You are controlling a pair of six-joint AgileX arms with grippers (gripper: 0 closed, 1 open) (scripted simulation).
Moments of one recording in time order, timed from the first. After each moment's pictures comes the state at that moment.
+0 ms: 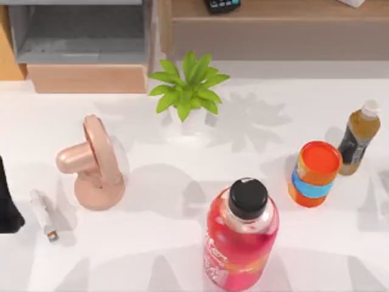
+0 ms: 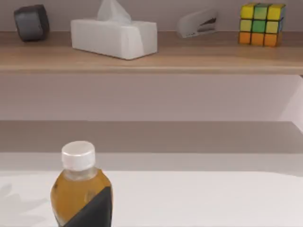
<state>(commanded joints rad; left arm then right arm) 0.00 0.00 0.00 0.00 0.00 0.00 0.00 0.00 0.00 0.00 0.00 0.00</state>
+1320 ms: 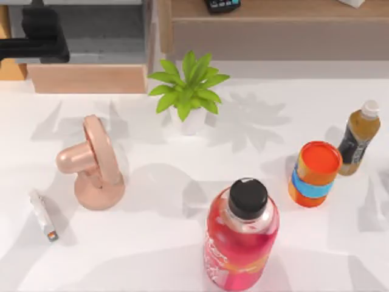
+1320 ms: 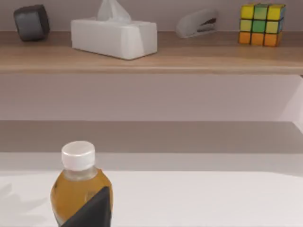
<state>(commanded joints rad) -0.37 0.94 0.67 0.28 -0.37 0.01 0.00 0.00 0.00 0.00 0.00 0.00</state>
